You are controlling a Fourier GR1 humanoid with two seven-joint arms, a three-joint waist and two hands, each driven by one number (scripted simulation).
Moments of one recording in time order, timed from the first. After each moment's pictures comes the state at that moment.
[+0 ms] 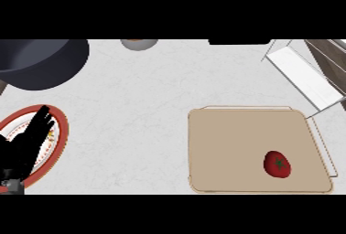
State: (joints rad) left arm 0.02 0.36 0.12 -1.42 0.14 -0.01 0.10; right arm -1.05 -0.67 -0.54 -0.97 0.97 -0.37 0.81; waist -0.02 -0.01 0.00
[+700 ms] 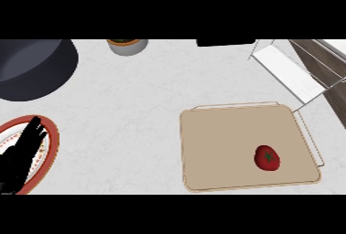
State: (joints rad) left arm 0.11 0.35 0.15 -1.44 0.15 -0.01 0.08; right arm -0.84 -0.78 -0.64 -1.71 0.89 0.09 1.09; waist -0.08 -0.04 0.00
